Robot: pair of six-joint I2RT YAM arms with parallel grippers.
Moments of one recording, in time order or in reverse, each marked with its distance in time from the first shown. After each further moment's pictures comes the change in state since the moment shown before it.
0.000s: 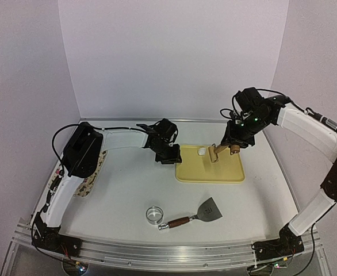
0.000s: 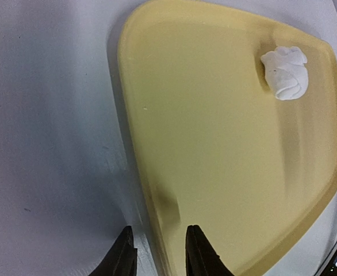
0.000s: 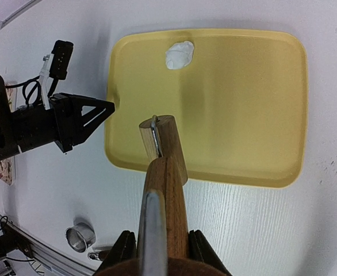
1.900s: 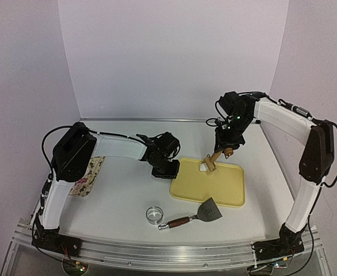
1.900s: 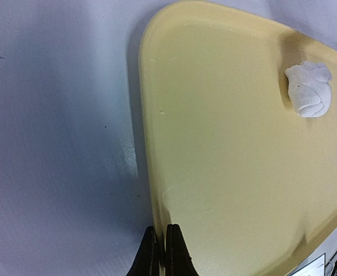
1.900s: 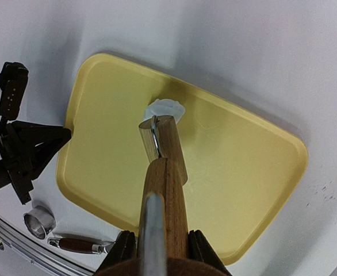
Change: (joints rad) left arm -0.109 -0.179 -0.307 0.038 -0.081 0.002; right arm 0.000 0.286 0.217 -0.161 -0.006 -0.213
